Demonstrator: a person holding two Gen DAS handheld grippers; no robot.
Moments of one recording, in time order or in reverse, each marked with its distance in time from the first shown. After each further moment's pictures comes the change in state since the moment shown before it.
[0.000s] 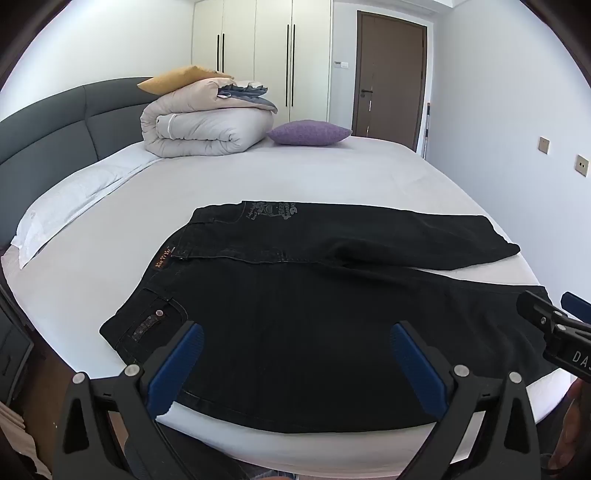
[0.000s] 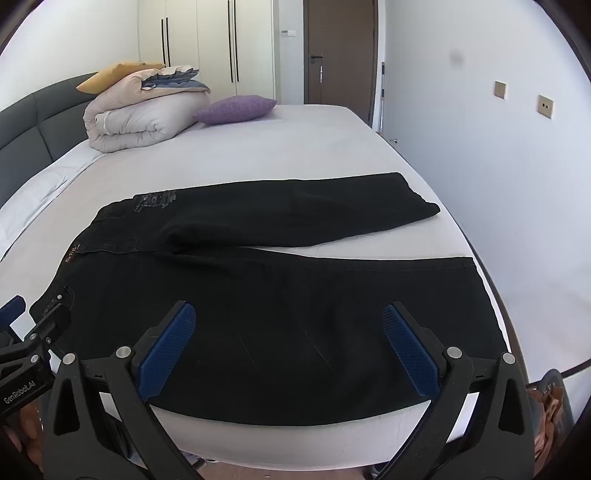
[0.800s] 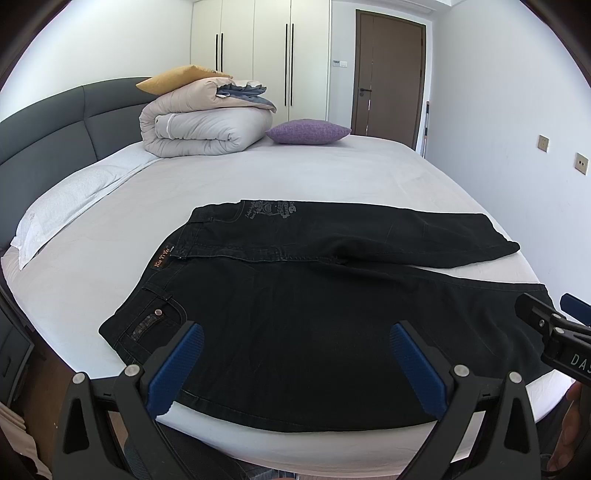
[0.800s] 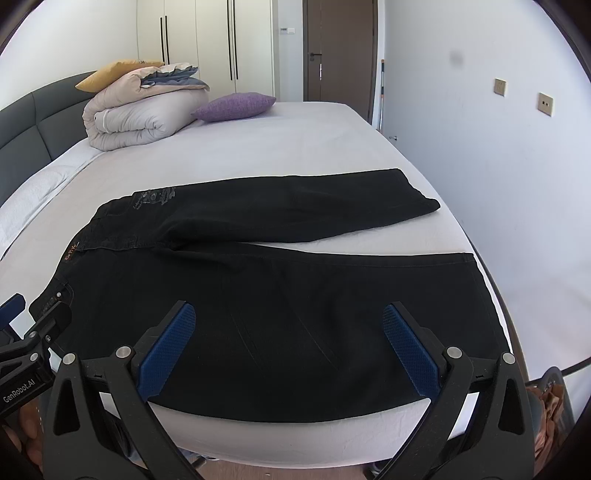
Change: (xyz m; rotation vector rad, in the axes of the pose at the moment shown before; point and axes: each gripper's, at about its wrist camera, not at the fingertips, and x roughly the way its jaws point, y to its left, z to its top) left arm 0.000 0.000 0.000 0.001 -0.003 0.001; right arm 0.000 0.000 0.000 0.001 0.007 0.001
